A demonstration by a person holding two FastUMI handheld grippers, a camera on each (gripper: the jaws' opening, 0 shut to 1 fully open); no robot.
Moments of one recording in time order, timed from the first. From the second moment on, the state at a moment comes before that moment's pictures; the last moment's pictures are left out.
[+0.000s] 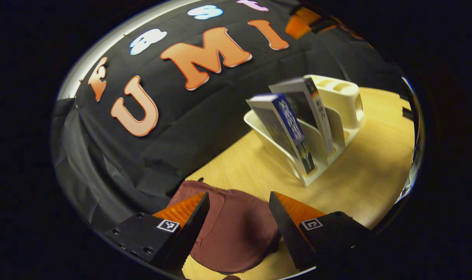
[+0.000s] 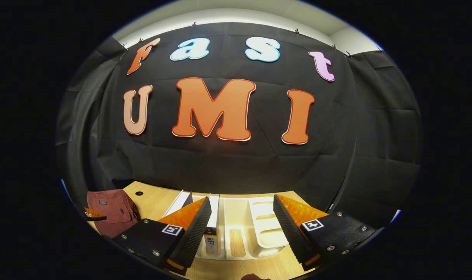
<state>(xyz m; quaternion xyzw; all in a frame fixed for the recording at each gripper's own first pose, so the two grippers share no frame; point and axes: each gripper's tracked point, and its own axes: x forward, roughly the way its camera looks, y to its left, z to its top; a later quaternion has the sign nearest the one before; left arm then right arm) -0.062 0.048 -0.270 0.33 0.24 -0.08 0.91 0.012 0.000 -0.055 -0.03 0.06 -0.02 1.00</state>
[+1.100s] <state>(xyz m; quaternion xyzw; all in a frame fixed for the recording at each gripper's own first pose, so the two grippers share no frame) -0.101 0.105 -0.385 0.38 0.42 -0.08 0.82 0.027 0.011 -0.064 -0.05 0.08 -0.02 1.00</state>
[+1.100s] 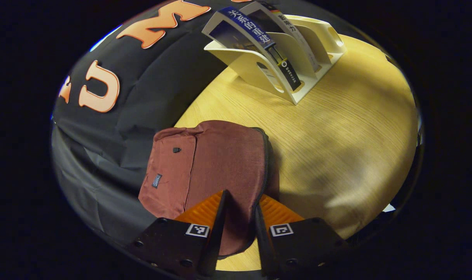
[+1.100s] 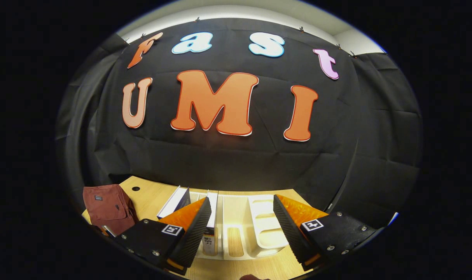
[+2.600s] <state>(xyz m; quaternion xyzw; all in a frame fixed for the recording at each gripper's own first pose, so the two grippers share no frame) 0.002 0.202 -0.195 0.21 0.40 -0.22 0.86 0.087 0.144 -0.109 -0.07 0.41 0.06 0.91</state>
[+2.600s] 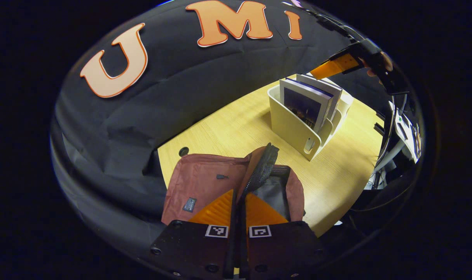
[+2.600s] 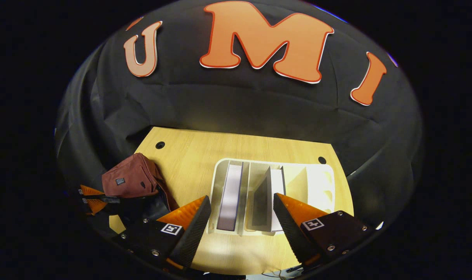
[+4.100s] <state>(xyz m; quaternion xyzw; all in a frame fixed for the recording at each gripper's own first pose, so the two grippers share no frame) 0.009 0.219 -0.186 0.15 0.42 -0.17 0.88 0.115 0.162 -0.227 -0.09 0.68 0.05 0.73</state>
